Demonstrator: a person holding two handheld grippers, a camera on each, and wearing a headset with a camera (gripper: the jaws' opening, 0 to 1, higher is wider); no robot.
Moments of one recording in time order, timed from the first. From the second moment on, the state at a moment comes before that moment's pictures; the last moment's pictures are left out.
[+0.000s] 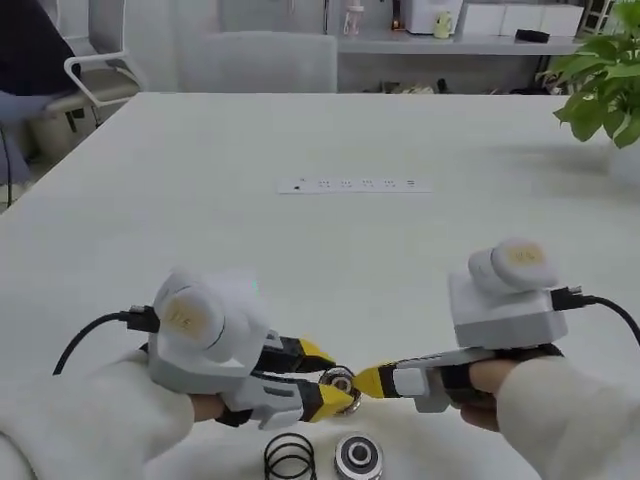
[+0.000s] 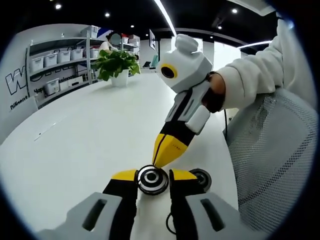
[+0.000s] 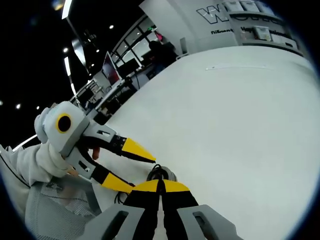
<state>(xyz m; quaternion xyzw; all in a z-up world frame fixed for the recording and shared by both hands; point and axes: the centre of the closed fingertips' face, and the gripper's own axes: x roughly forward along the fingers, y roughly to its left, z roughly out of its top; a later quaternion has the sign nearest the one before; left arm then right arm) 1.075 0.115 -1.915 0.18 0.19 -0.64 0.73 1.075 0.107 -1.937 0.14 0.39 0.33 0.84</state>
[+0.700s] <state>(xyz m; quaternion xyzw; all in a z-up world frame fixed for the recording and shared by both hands) 1.065 0.133 -1.865 0.20 0.14 -0.65 0.72 1.078 0.108 -1.923 0.15 0.37 0.34 0.85</state>
